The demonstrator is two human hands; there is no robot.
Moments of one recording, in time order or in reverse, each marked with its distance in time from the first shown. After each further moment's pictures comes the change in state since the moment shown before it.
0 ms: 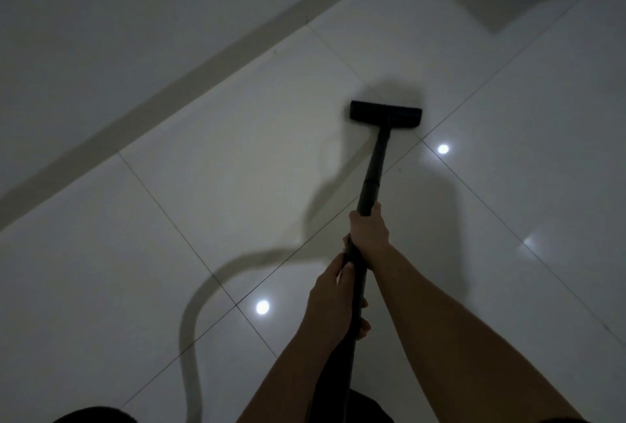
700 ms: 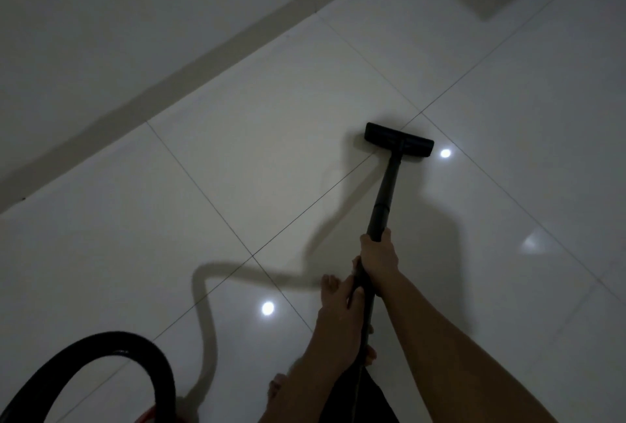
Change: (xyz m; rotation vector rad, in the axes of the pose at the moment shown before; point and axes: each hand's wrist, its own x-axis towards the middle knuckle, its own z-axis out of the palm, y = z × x) left_hand -0.134 -0.139 0.008 0.117 -0.023 0.071; right_hand -0.113 0.168 0.002 0.086 0.036 0.018
